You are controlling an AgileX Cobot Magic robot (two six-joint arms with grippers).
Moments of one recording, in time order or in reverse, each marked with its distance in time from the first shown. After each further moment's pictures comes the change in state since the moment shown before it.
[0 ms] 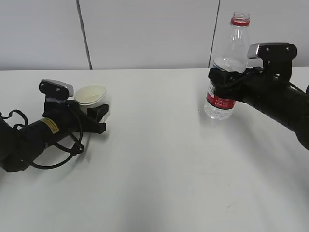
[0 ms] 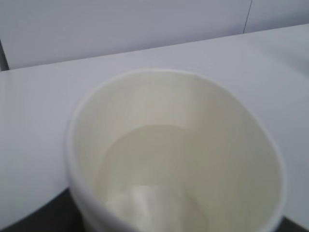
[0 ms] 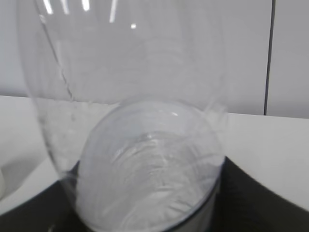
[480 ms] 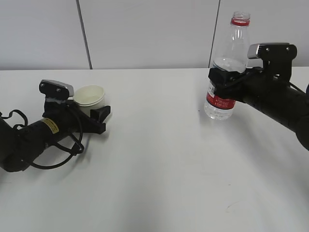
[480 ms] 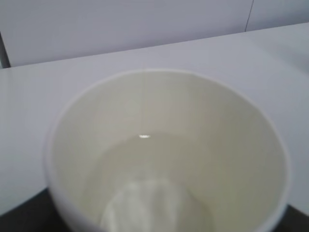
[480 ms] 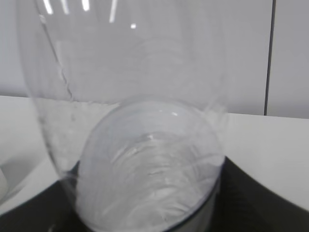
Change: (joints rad) left arm 0.000 0.000 0.000 -0.004 0.006 0.000; right arm 0.000 0.000 0.000 0.001 -0.002 0.000
